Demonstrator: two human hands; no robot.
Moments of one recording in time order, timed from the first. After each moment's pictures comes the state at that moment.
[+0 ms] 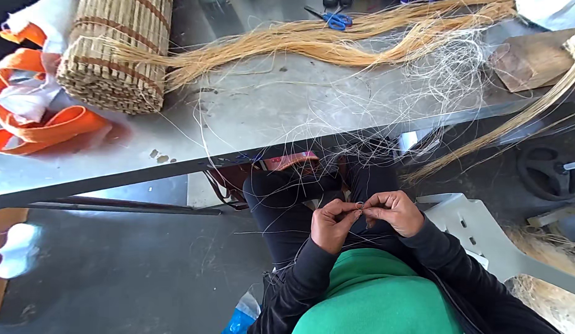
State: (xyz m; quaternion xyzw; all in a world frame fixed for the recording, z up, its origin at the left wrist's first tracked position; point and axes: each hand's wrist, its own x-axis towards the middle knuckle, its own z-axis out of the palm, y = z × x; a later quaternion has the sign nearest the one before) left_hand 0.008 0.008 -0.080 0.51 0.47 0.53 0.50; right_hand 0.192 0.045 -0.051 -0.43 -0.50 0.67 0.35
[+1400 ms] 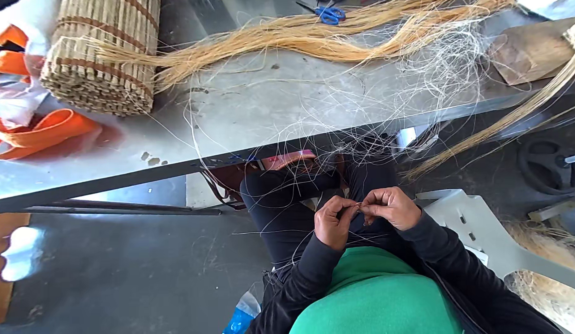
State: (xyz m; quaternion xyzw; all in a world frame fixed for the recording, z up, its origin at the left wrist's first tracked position) left_hand 0.023 0.010 -0.095 0.57 0.50 0.52 0.39; right_hand 0.199 0.053 -0.053 -0.44 -0.50 0.68 0.29
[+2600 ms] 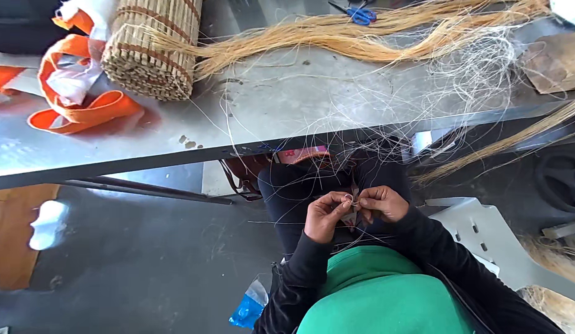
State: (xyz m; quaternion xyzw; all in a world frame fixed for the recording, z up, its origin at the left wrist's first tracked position) left_hand -0.024 0.006 -0.082 0.35 0.43 0.58 0.60; right_hand 0.161 0.066 -0.085 -0.30 -0.46 0.79 0.28
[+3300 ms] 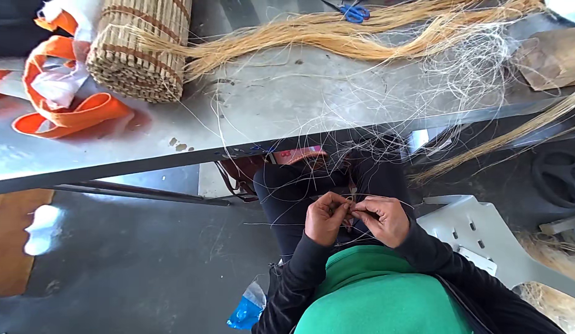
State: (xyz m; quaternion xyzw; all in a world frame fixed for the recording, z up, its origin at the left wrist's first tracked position) left_hand -0.014 0.005 -0.073 0.44 0.50 0.52 0.53; right_hand 0.160 0.035 -0.077 -0.35 -0.78 0.37 0.37
